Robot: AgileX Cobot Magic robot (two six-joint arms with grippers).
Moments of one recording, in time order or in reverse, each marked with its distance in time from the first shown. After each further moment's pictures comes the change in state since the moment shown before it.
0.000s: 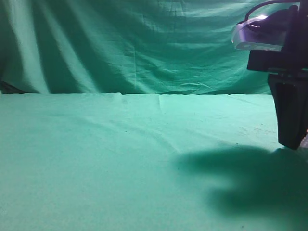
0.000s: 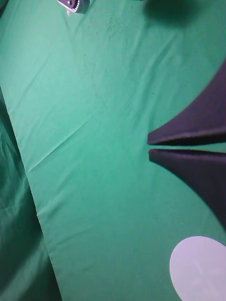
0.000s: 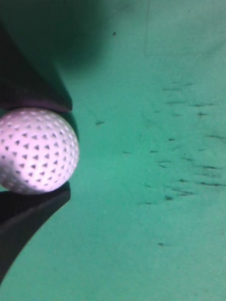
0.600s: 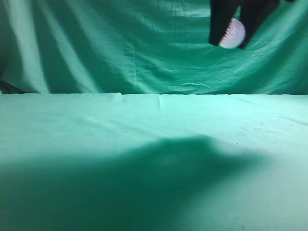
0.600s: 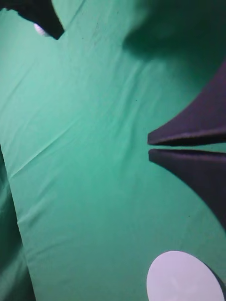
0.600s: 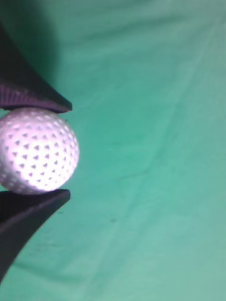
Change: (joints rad) left arm 0.000 -0.046 0.094 -0.034 -0.017 0.000; right arm 0.017 0.012 -0.443 -0.009 0.175 -0.033
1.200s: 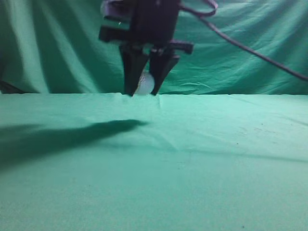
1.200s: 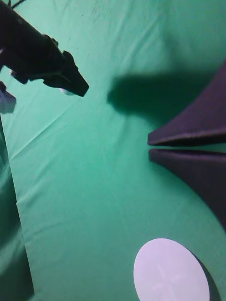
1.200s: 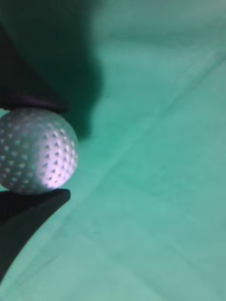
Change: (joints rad) left arm 0.000 -0.117 0.206 -0.002 -0.158 0.001; right arm 0.189 0.439 -0.460 -0.002 0.066 -0.066
